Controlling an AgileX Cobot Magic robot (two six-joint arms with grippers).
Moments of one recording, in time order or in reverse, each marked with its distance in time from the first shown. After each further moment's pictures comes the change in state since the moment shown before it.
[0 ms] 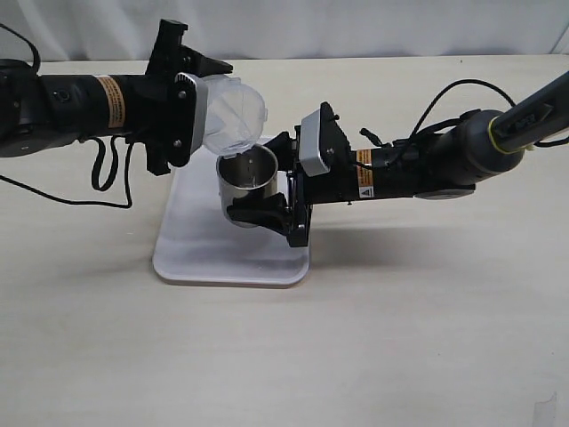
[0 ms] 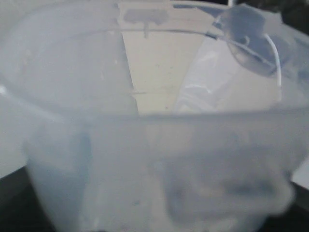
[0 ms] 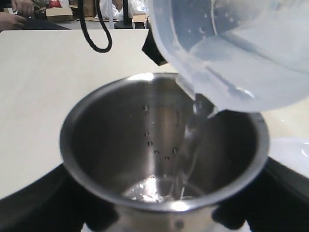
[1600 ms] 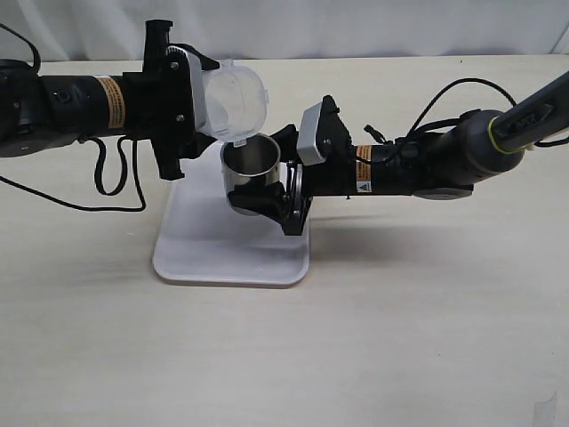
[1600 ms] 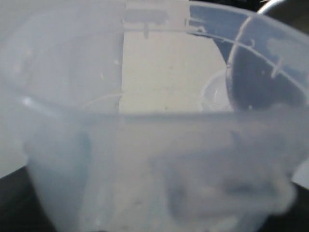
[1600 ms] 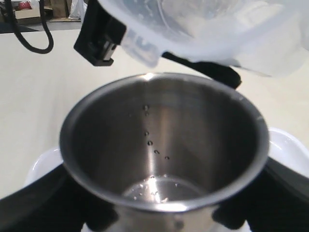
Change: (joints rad) left arm 0.000 0.000 0.000 0.008 0.002 -0.320; right arm 0.000 0.000 0.000 0.088 0.052 0.000
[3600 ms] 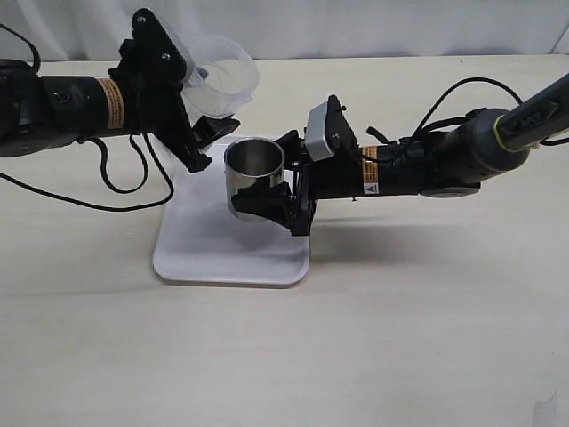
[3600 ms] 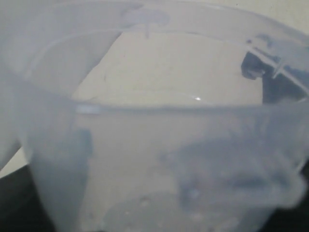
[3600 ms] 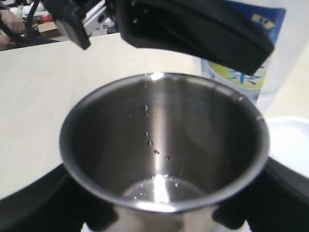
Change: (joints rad) left arm 0.000 0.000 0.000 0.000 0.017 -0.701; right arm -0.020 0.000 0.000 -0.072 -0.043 0.122
